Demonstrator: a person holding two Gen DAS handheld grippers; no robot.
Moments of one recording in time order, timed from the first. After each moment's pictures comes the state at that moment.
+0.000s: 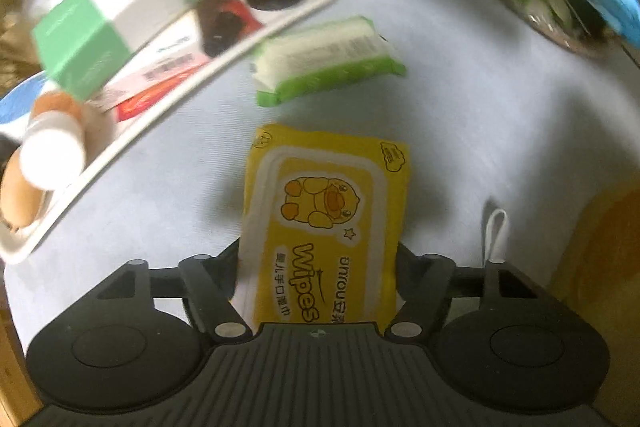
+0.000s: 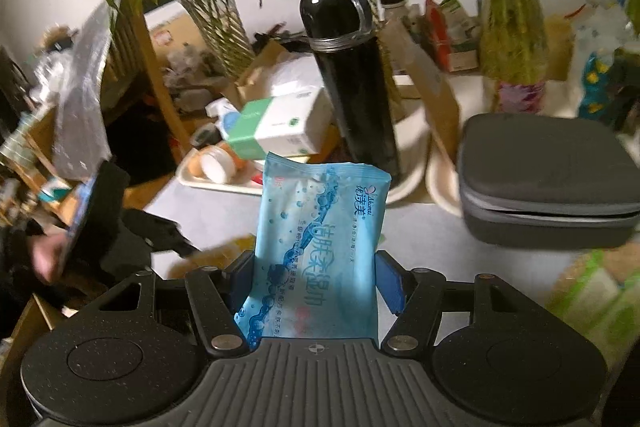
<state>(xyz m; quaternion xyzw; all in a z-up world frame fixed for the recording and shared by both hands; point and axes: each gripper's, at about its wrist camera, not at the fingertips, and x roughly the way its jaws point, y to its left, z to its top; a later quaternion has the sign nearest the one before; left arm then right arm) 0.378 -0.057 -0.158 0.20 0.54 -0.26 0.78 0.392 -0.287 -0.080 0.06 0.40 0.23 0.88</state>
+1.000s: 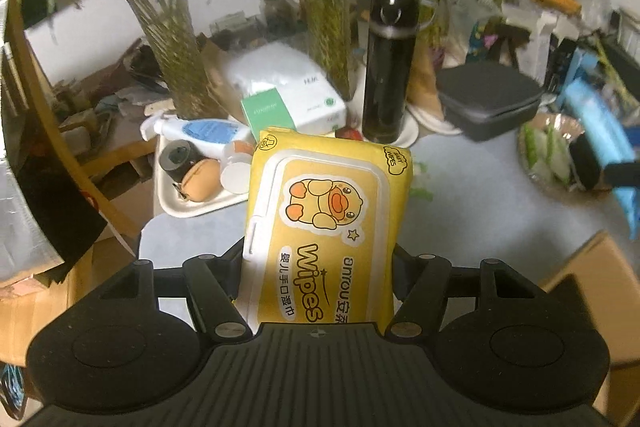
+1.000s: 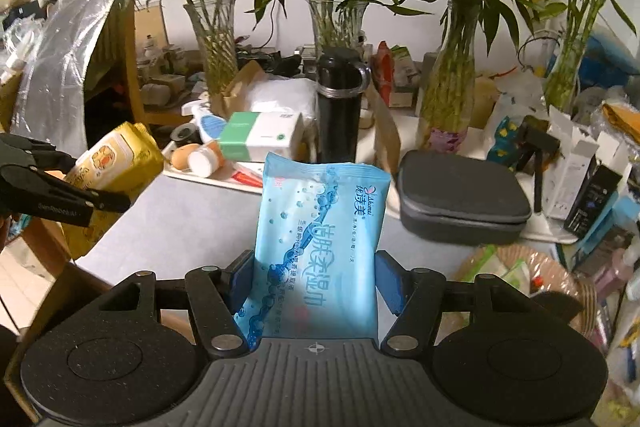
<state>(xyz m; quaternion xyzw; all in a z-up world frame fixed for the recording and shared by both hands) 0.278 -0.018 0.012 0.09 0.42 -0.10 0.90 0.280 -0.250 0.014 -0.02 0.38 0.14 0.91</state>
